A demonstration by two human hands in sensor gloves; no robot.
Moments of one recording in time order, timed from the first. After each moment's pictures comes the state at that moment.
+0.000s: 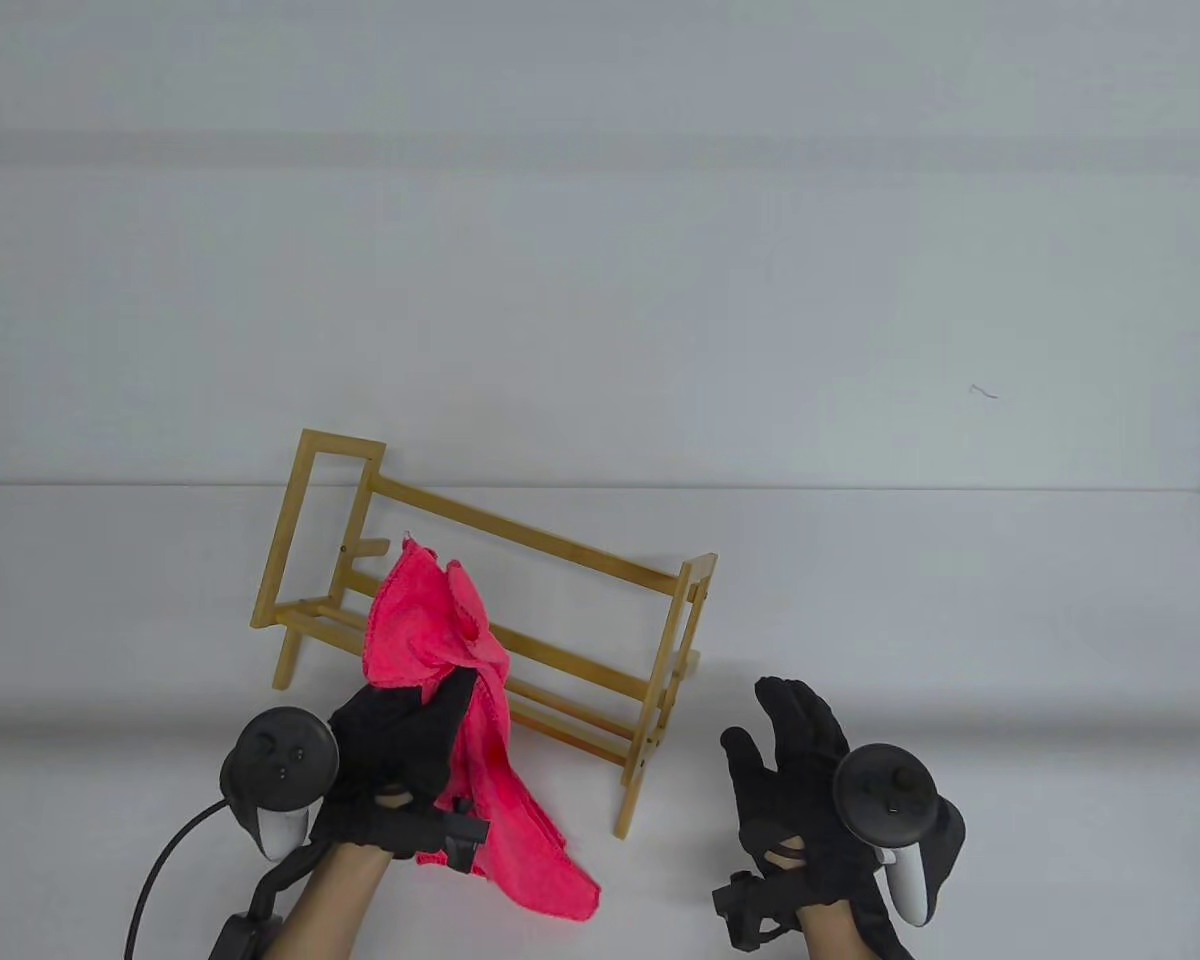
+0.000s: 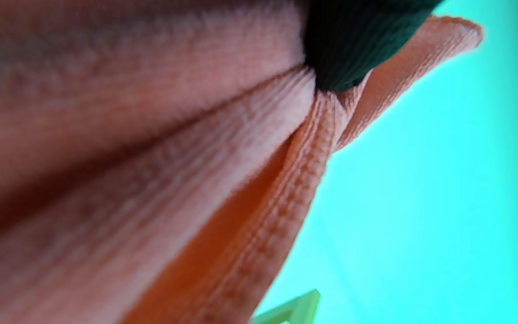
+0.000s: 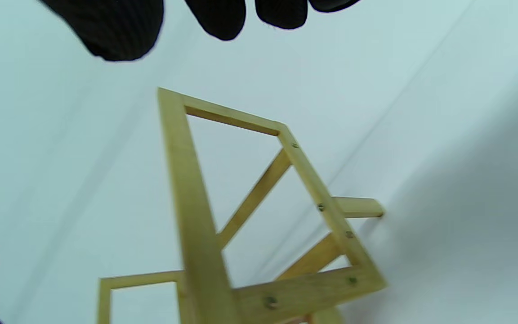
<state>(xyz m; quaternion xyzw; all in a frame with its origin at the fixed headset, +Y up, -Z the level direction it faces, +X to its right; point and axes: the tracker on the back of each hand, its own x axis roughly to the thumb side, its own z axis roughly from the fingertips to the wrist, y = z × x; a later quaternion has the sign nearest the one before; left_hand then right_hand) -0.221 -0.631 -0.355 0.20 -0.12 0.51 0.83 0.166 -0.683 -0.321 -0.02 -0.07 0.89 0.46</state>
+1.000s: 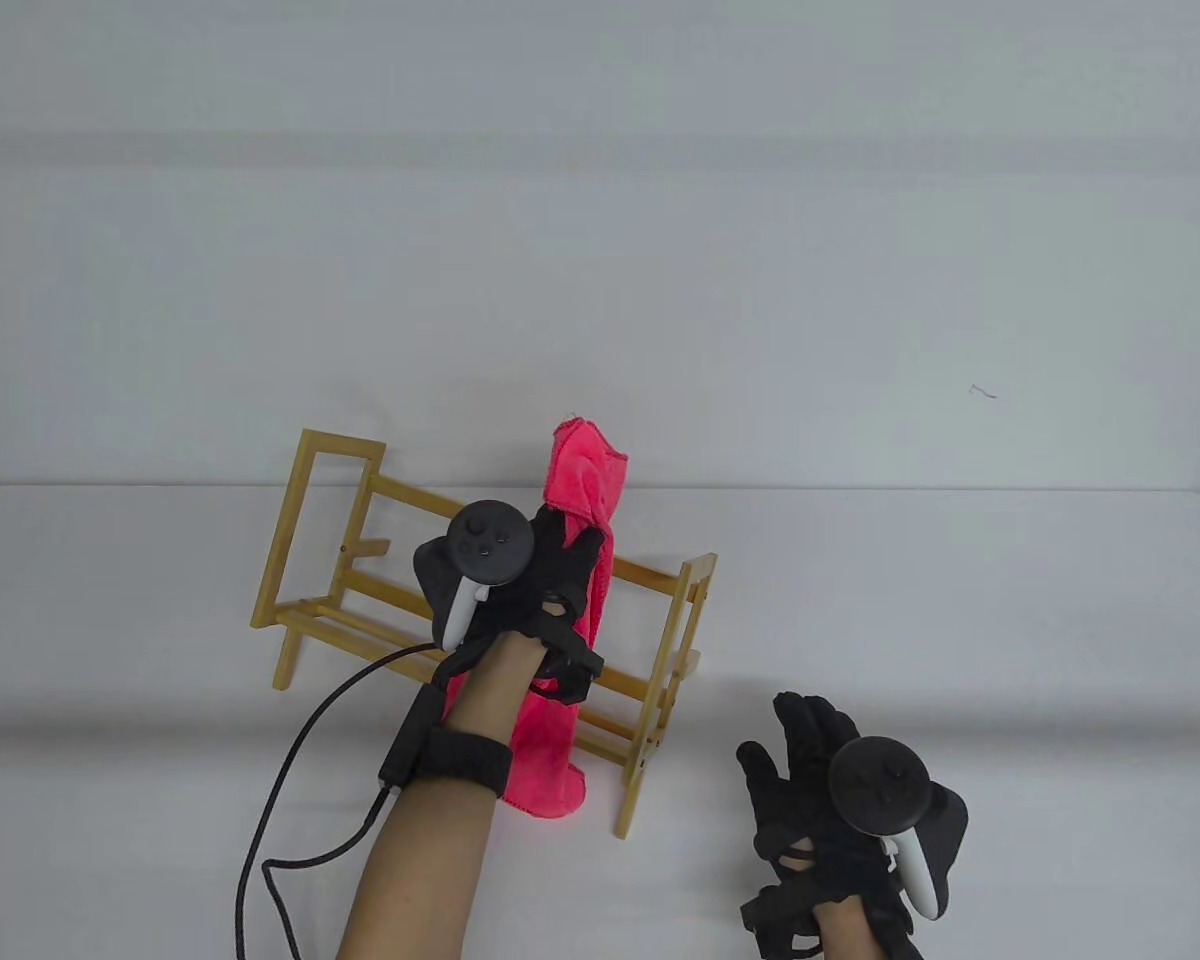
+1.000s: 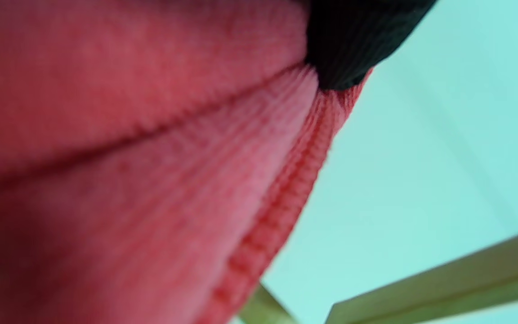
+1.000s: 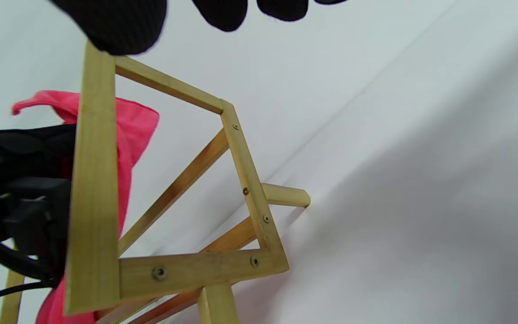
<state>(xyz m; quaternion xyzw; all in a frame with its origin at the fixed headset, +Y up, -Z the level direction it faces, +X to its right) -0.110 -0.628 -0.506 0.08 -0.06 0.37 0.92 0.176 -0.694 -0.326 -0.05 -0.02 0.91 0.40</state>
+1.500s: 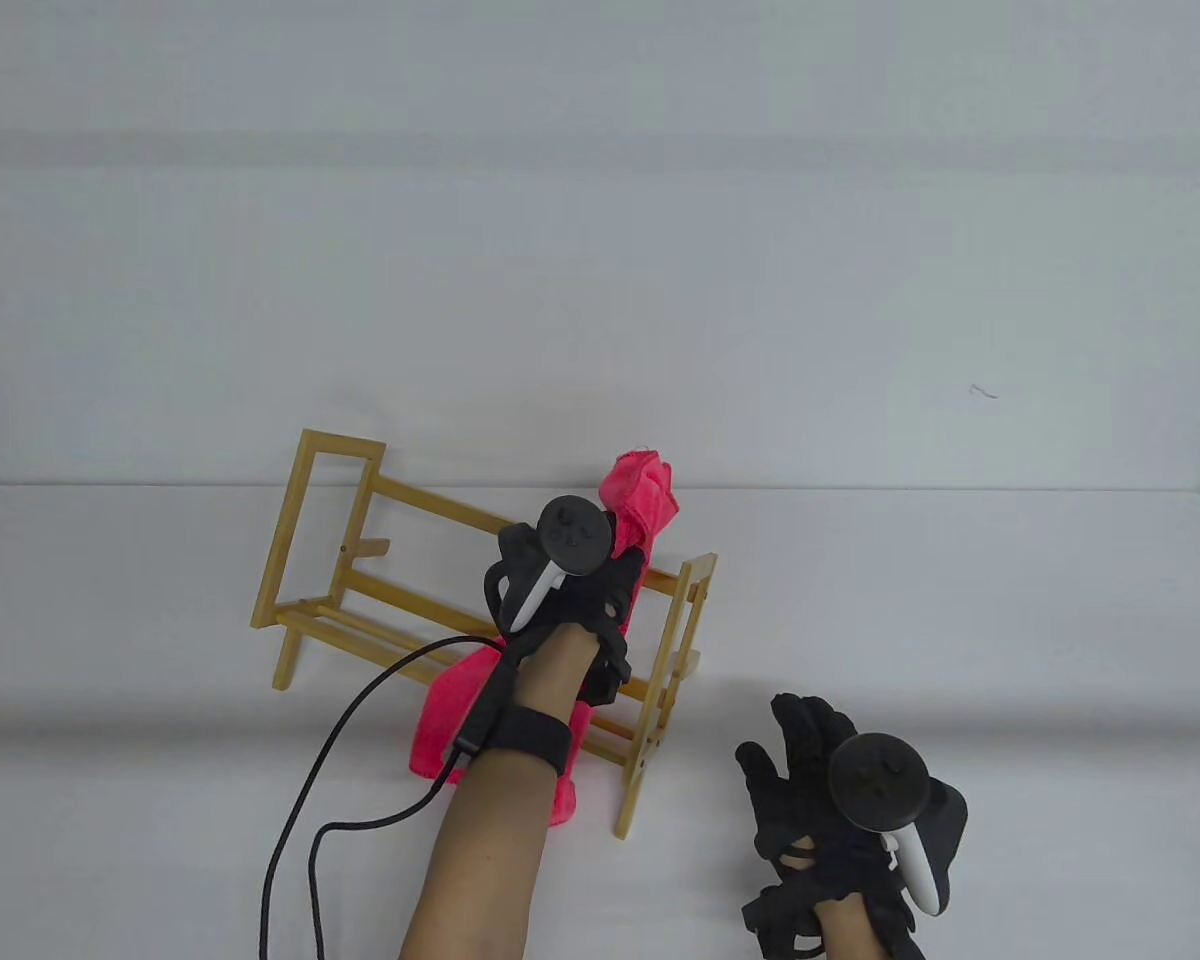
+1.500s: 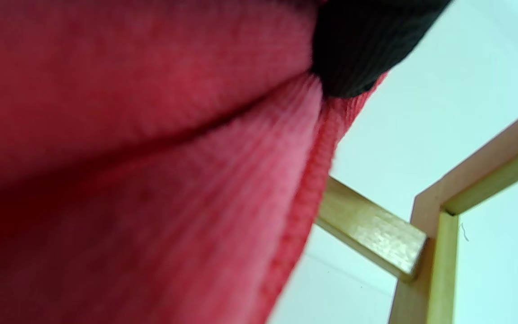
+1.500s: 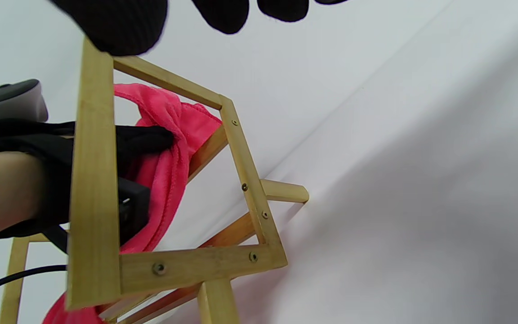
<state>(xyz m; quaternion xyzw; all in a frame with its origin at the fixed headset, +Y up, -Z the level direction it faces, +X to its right) -0.068 -0.652 -0.527 0.04 -0.05 0.26 0.96 0.177 -0.695 -0.328 -0.05 -0.01 0.92 0.40</state>
